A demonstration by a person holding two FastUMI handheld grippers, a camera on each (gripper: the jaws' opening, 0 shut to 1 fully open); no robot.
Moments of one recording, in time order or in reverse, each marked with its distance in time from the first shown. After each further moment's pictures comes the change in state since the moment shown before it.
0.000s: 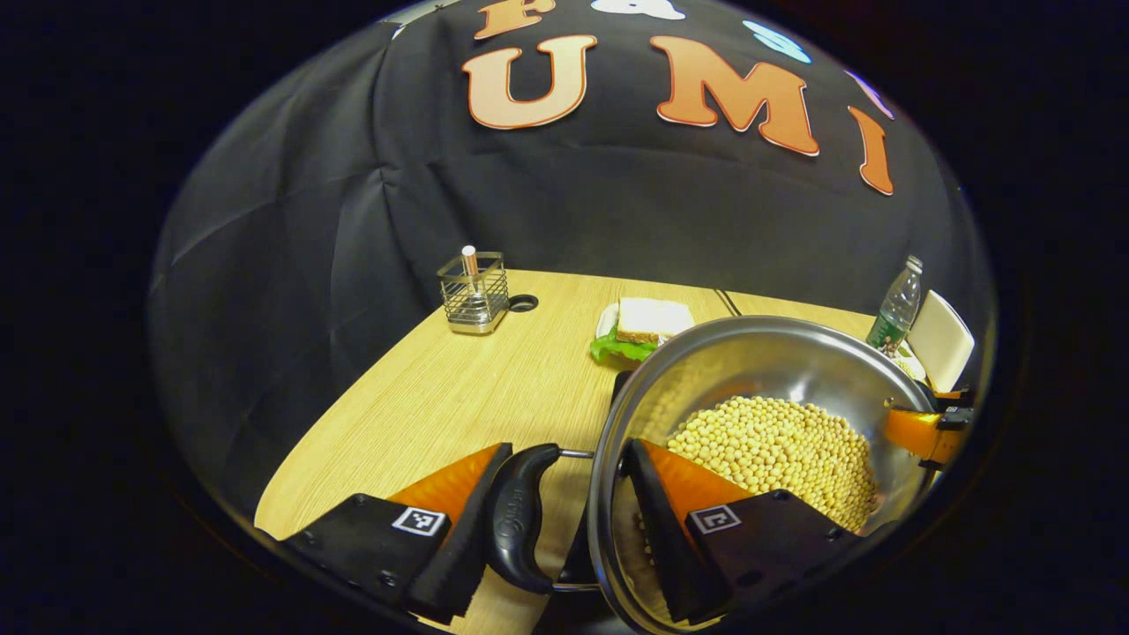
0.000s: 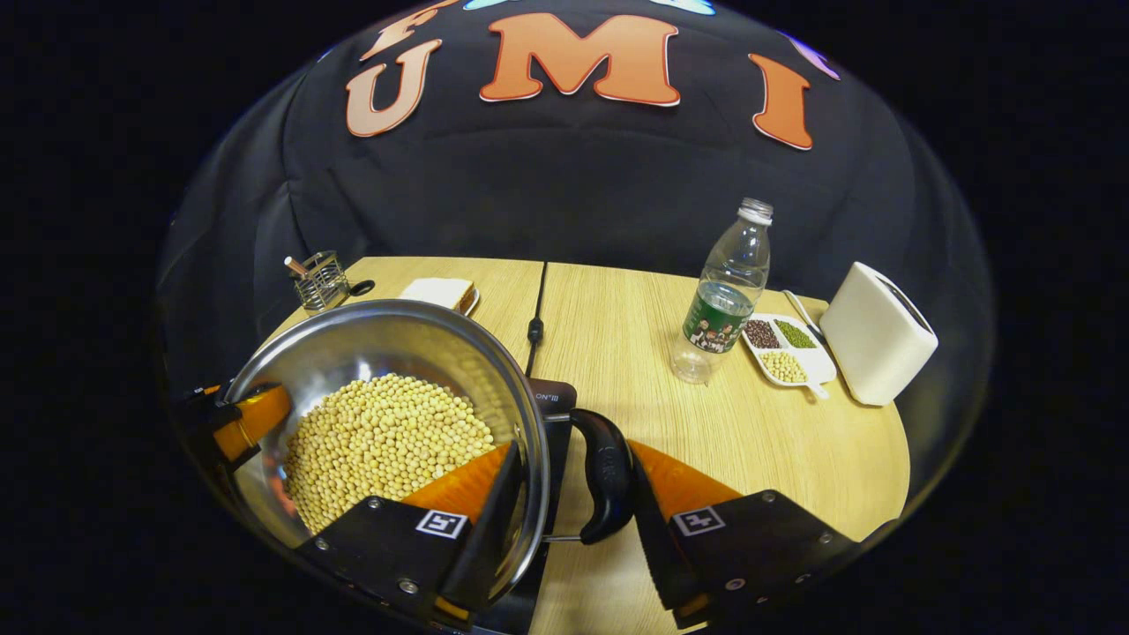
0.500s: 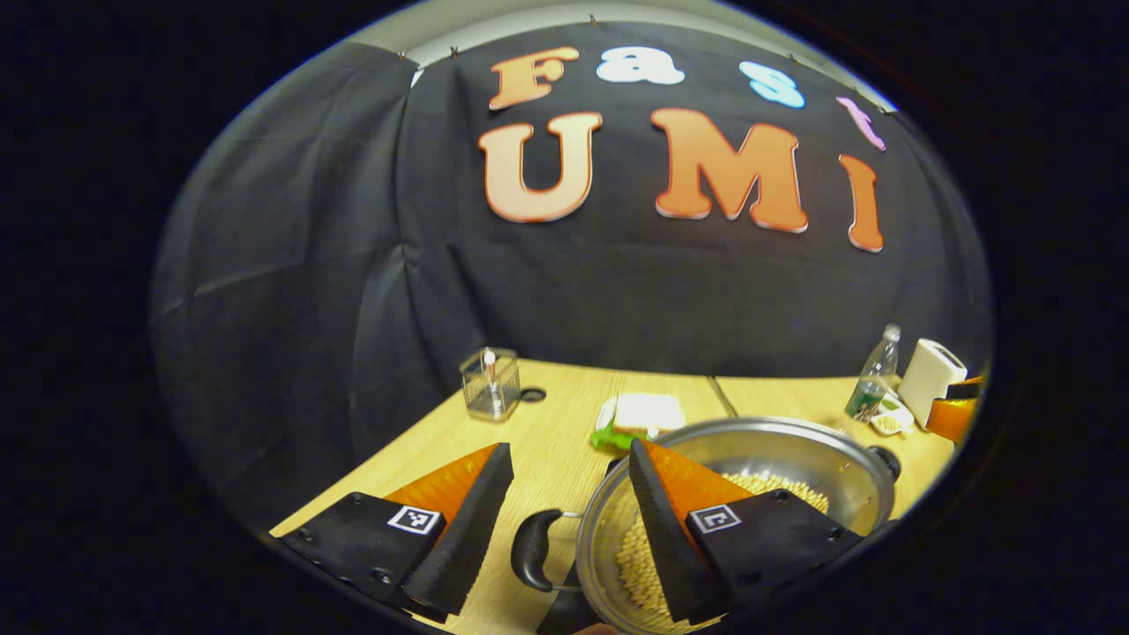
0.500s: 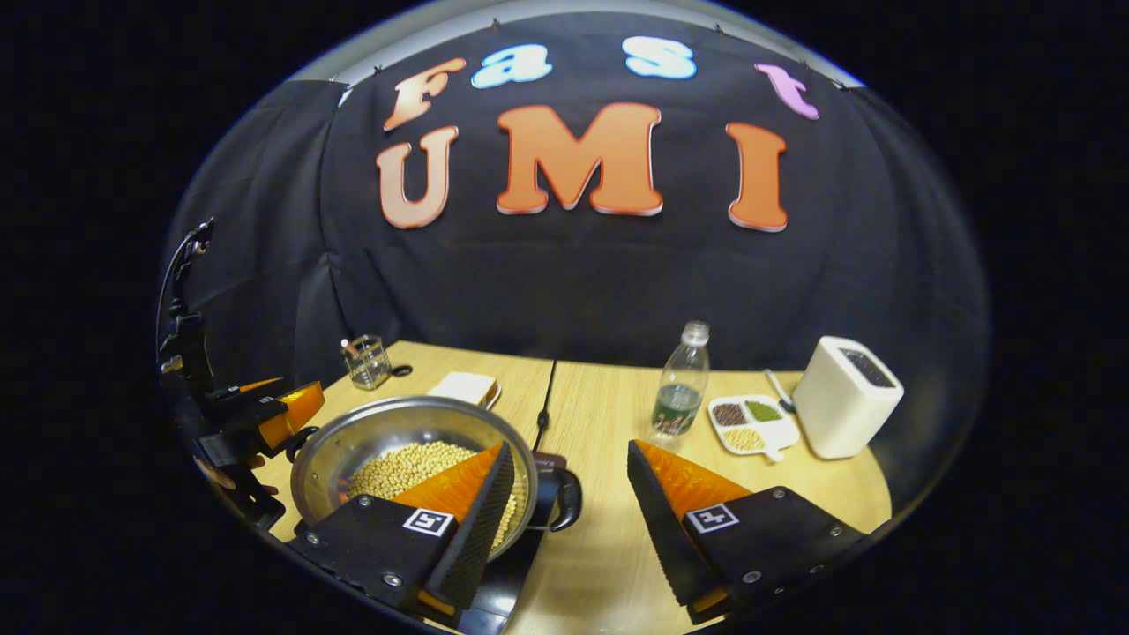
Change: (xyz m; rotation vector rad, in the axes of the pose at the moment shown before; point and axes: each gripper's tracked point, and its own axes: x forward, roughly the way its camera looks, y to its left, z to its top) left arm -0.079 -0.009 0.115 -0.003 -0.380 0.007; right arm -0.129 -0.045 0.086 -0.009 -0.382 0.024
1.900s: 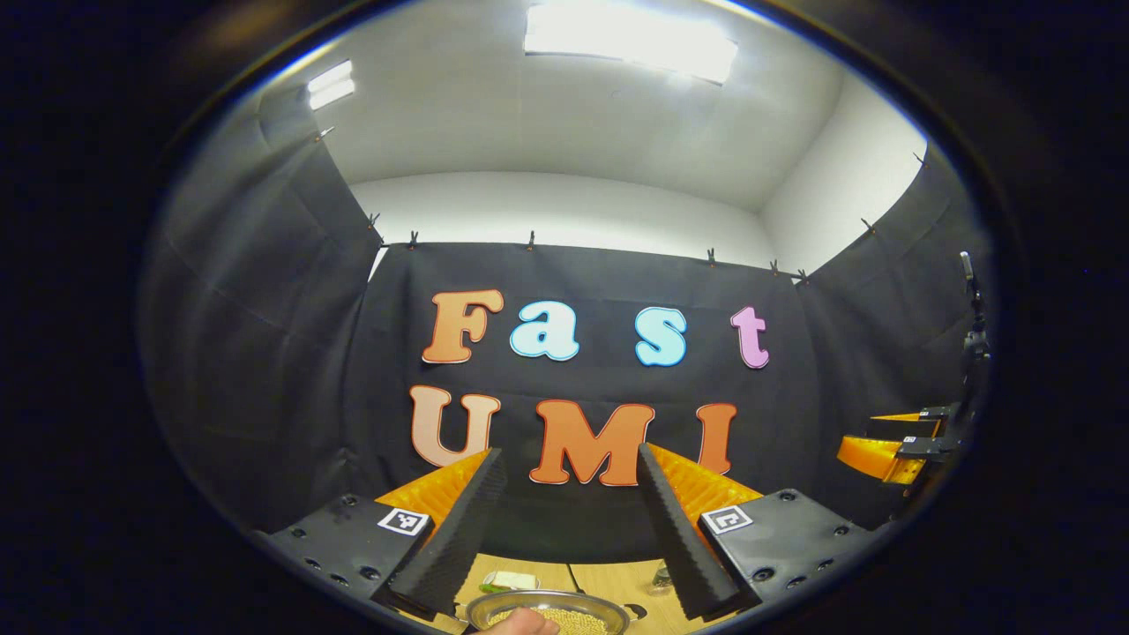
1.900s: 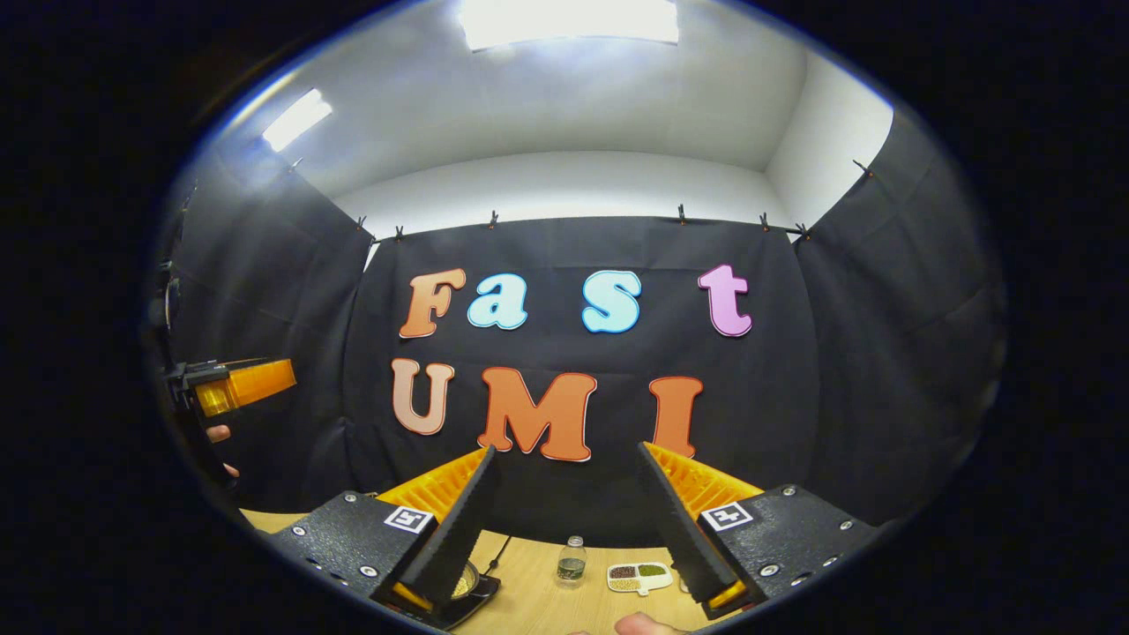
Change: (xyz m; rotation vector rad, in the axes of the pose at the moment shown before) left arm -0.295 -0.081 0.304 -0.097 -0.592 -0.253; right arm -0.243 -0.114 0.232 -0.026 -0.592 -0.011
